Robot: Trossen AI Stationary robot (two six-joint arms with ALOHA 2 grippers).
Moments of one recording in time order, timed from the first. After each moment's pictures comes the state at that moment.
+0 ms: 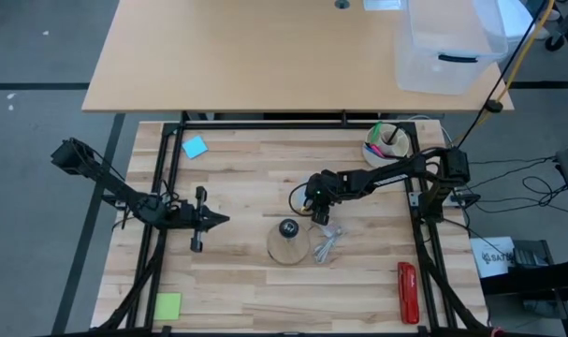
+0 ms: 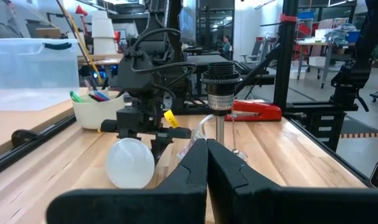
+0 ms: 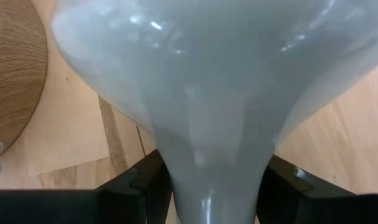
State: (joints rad) left arm -0.55 0.71 0.05 0.73 -0.51 0.06; right arm -0.12 1.75 0.87 -0.20 0.05 0.14
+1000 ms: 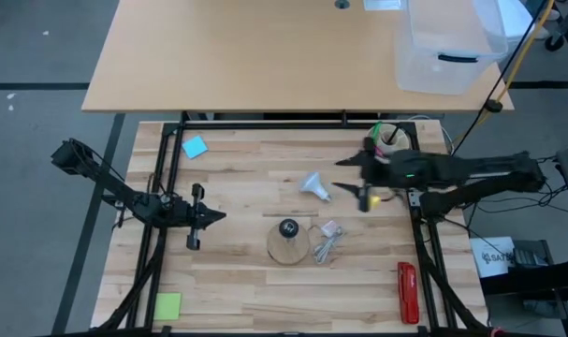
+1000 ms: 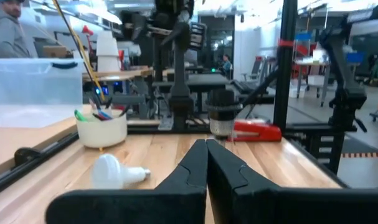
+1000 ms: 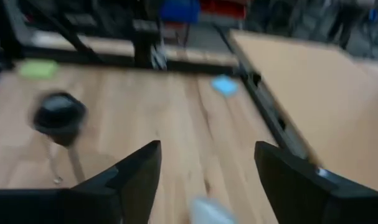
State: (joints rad) left arm -0.55 0.67 0.05 0.77 -0.51 0.09; right arm 0.05 0.99 0.94 -0.33 0.26 -0.08
